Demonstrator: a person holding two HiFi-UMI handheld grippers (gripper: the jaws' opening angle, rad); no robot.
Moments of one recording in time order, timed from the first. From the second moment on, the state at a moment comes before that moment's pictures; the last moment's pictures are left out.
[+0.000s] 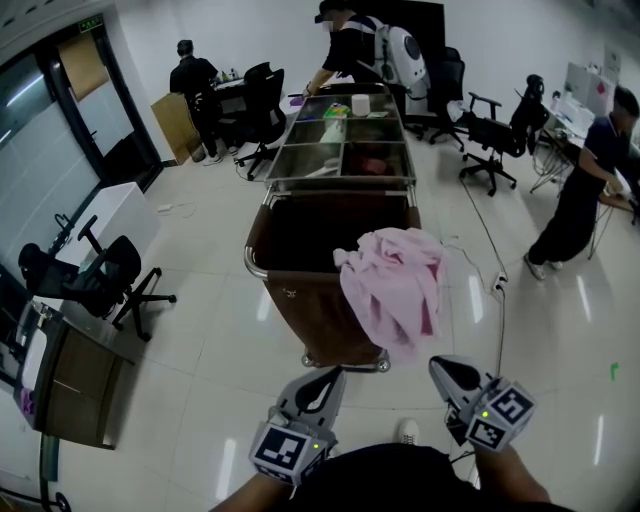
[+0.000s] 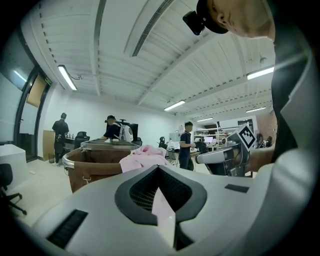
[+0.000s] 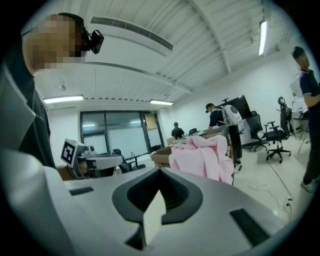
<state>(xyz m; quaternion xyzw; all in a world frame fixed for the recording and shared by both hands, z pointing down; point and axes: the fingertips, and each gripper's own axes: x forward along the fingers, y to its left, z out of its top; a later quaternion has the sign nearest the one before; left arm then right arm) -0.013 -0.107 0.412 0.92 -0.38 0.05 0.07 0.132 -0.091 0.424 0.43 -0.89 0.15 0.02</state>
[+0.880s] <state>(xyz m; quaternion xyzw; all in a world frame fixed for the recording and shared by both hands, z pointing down) -0.020 -0.121 0.414 0.92 -0.39 0.04 0.07 0.133 -0.109 0.422 0.43 -0.89 0.15 0.02</state>
